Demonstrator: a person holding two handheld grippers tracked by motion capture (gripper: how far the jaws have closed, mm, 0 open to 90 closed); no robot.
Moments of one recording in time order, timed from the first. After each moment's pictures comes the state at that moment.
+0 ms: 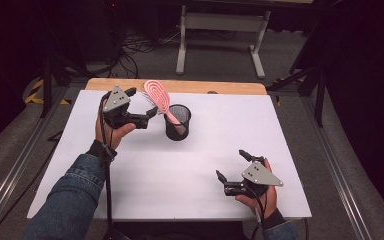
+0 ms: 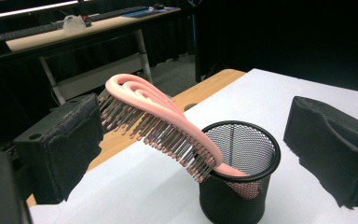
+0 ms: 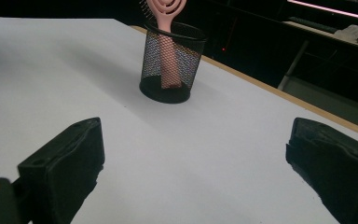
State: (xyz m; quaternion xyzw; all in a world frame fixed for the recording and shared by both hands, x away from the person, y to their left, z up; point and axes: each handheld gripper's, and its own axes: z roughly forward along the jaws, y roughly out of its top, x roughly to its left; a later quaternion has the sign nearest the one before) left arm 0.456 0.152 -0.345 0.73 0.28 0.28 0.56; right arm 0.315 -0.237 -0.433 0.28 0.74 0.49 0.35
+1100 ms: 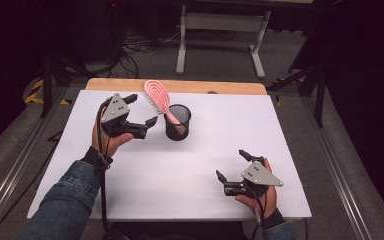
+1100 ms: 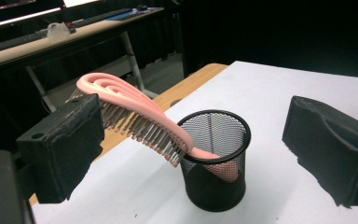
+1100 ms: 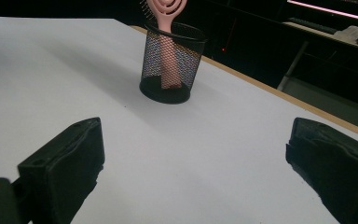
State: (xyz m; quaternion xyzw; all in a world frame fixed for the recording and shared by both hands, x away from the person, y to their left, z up) left arm 0.432 0.153 -0.347 0.75 0.23 0.28 0.55; right arm 0.315 -0.237 -0.432 0.28 0.74 0.49 0.35
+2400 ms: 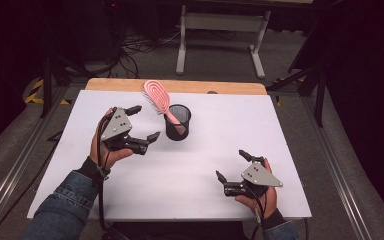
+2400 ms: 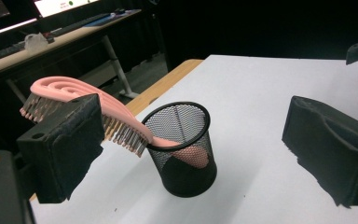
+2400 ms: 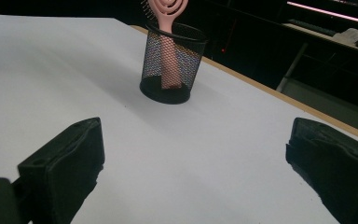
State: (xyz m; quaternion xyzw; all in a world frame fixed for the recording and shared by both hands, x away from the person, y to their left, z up) left arm 0.398 0.148 -0.352 0.77 0.19 0.28 0.54; right arm 0.314 -0.236 -0.432 0.28 0.74 0.49 0.36
